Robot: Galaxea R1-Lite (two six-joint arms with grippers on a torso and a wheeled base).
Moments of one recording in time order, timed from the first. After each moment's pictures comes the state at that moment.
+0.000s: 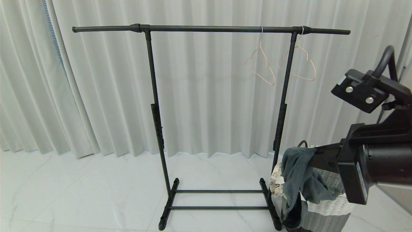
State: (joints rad) left arm -0.02 0.20 -0.31 -0.02 -0.20 0.03; right arm 0.94 1.34 -1.16 0.35 -0.04 0.11
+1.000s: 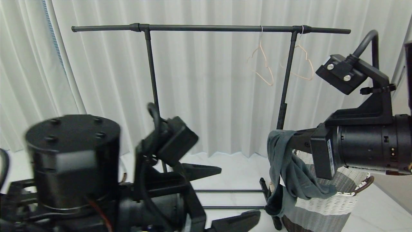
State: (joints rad) left arm -0.89 1.47 -0.71 -0.43 -0.28 -0.09; right arm 0.94 1.40 -1.16 0.17 -0.04 0.17
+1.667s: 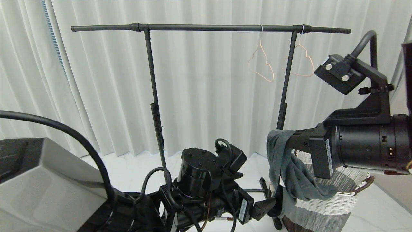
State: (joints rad) left arm -0.85 1.98 -0.76 -0.83 -0.20 -0.10; right arm 0.94 1.40 -1.16 0.17 -0.04 0.17
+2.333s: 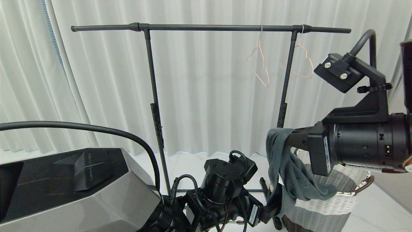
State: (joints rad) left arm -0.88 2.15 -0.86 -0.84 -0.13 -0.10; right arm 0.93 1.41 -1.16 0.15 -0.04 0.18
